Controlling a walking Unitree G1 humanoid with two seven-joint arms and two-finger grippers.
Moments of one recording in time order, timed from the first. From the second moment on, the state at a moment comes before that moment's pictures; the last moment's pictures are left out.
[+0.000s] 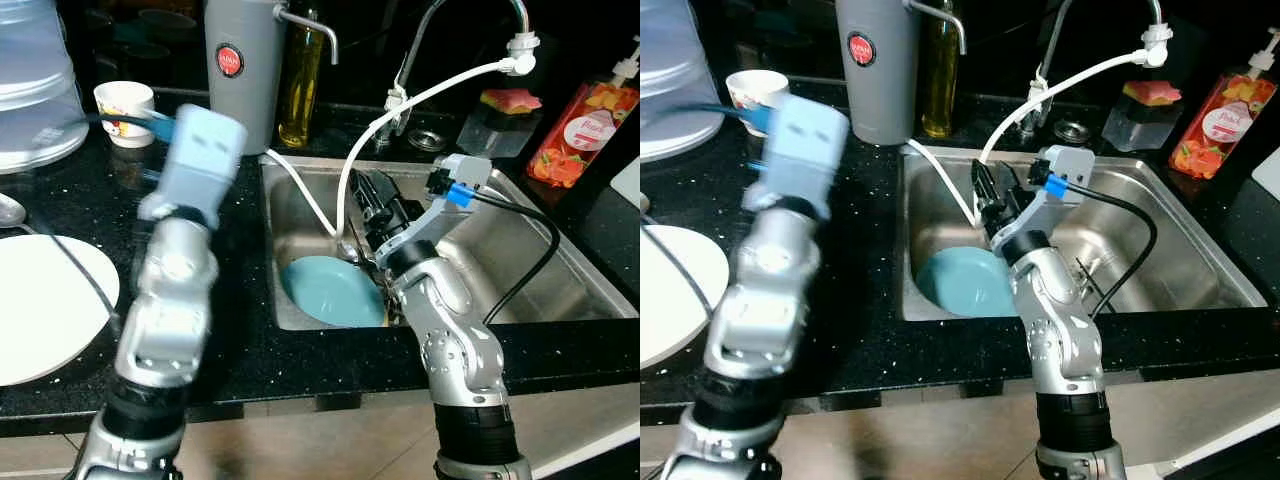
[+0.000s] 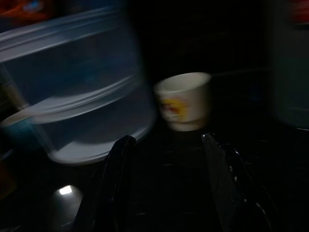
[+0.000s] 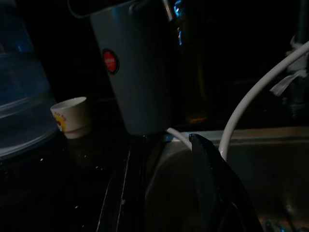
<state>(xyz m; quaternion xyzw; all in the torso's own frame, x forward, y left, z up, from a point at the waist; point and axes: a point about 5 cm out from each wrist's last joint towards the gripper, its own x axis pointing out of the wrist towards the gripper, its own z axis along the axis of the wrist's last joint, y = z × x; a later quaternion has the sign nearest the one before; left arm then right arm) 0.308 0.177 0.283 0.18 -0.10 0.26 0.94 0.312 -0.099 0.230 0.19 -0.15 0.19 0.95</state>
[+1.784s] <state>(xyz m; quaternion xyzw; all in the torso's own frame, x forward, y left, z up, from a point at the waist) 0.355 0.157 0.263 -0.34 0.22 0.08 0.91 0.314 -0.095 0.229 0.19 -0.15 0.20 0.95</state>
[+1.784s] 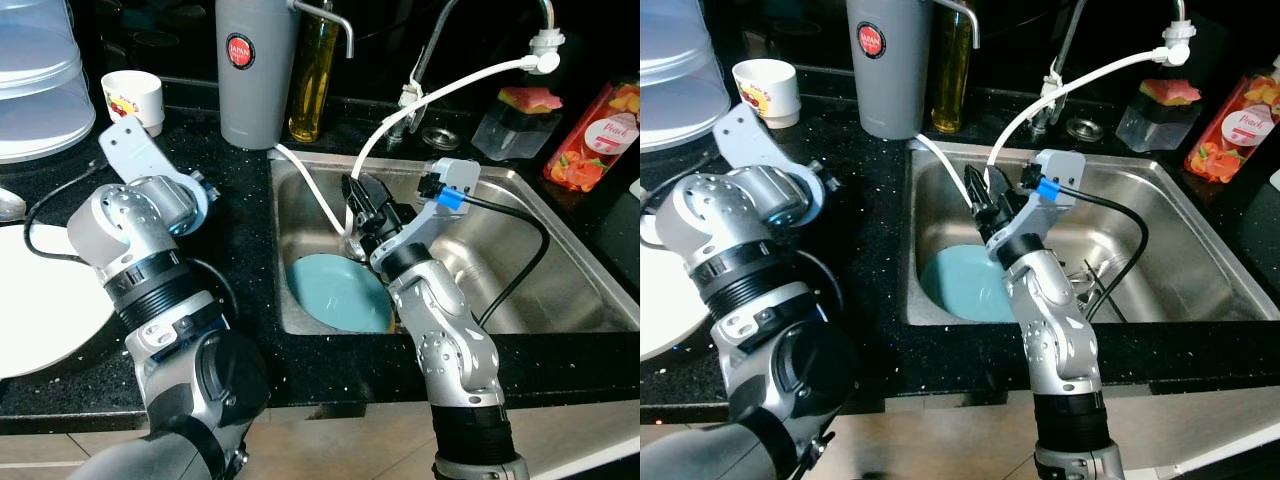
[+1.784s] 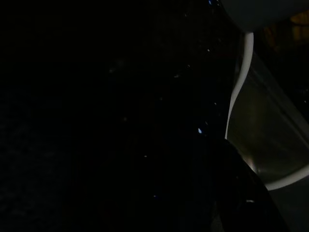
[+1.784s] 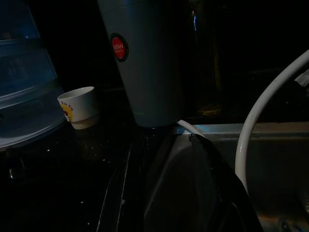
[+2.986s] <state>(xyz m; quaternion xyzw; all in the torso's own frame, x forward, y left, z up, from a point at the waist) 0.299 0.295 0.297 -0.01 0.03 0.53 0.85 0.315 -0.095 0.226 0.20 -0.15 0.19 0.95</state>
